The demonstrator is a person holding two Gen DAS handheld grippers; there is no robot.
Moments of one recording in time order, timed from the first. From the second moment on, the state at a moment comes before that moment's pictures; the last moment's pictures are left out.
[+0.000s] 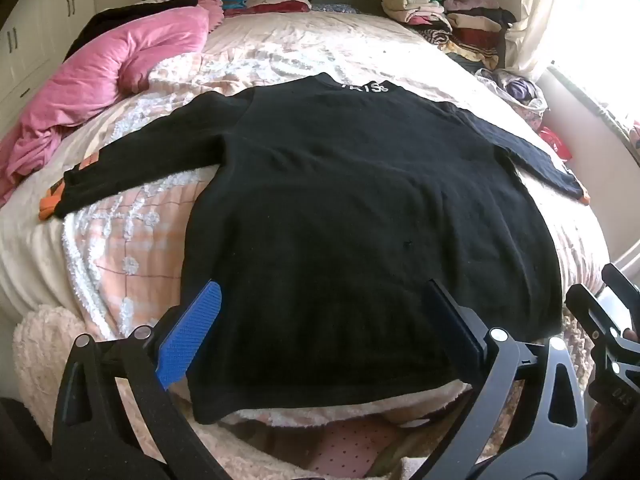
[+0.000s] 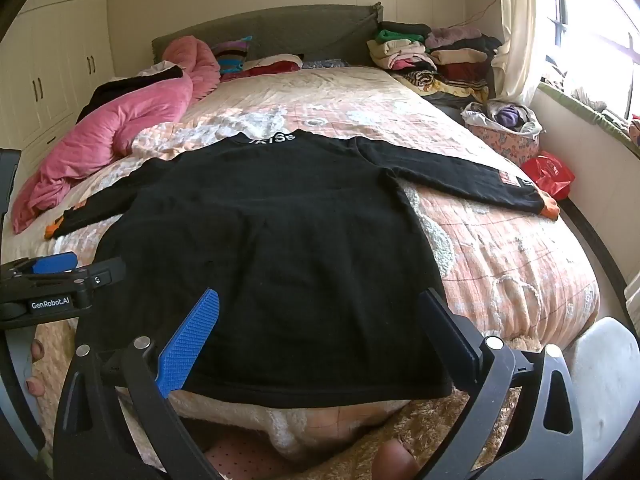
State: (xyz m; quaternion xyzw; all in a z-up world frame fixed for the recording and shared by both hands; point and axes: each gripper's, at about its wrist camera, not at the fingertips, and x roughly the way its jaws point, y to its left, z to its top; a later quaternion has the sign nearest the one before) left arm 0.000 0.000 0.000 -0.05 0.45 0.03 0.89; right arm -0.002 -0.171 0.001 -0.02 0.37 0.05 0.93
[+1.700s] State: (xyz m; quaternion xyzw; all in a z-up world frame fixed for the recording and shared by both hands) left arm 0.000 0.000 0.000 -0.05 0.44 0.03 0.89; right arm 0.002 -0.169 0.001 -0.02 0.37 0.05 0.93
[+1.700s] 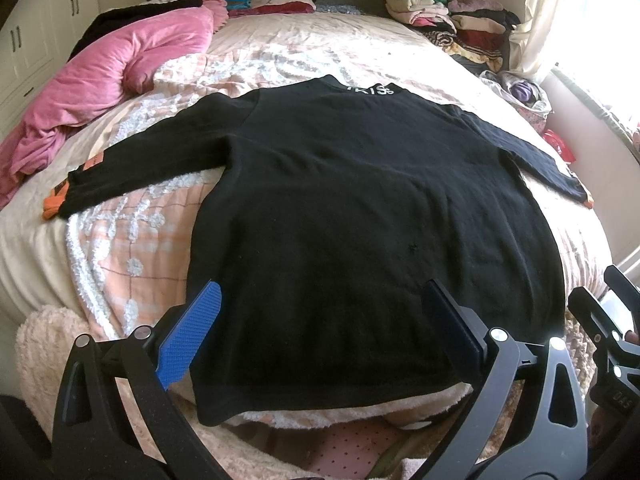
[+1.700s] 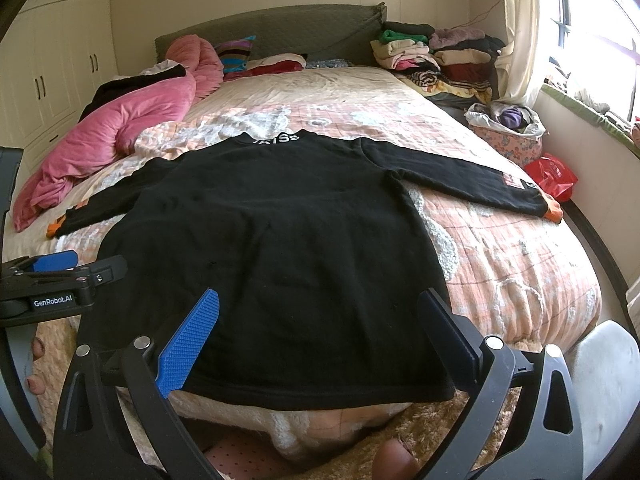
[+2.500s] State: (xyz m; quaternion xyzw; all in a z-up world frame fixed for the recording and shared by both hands) left arm 0.020 0.010 0.014 -0.05 0.44 0.03 0.90; right arm 0.022 -0.165 0.010 0.00 0.36 0.06 0.93
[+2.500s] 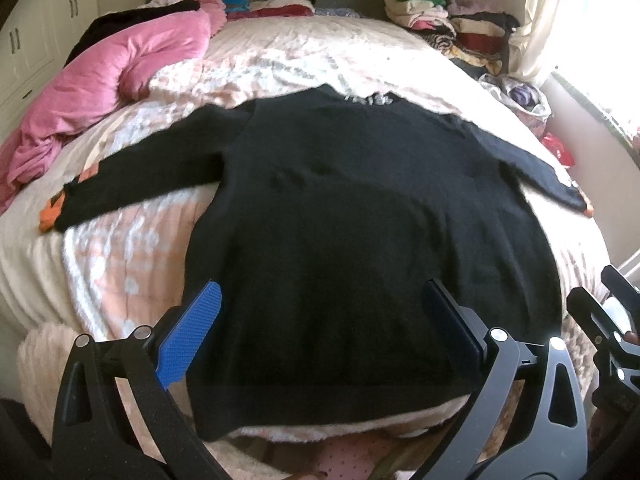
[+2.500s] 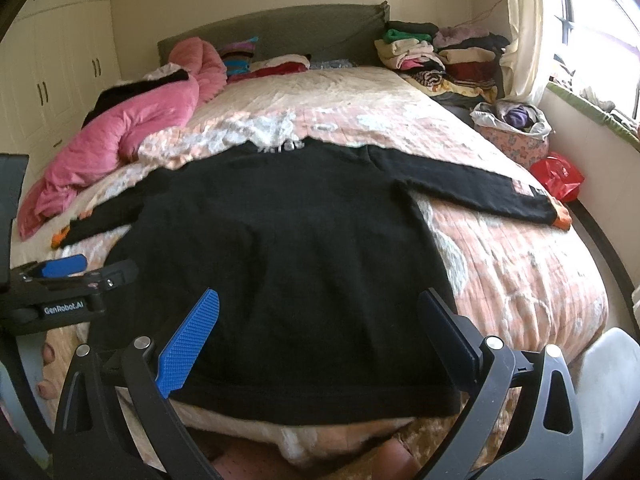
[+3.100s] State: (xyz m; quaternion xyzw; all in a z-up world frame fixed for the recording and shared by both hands) left arm 0.105 -0.005 0.043 -0.05 0.41 0.03 0.91; right arm 0.103 -0.180 0.041 0.02 0.35 0.06 0.94
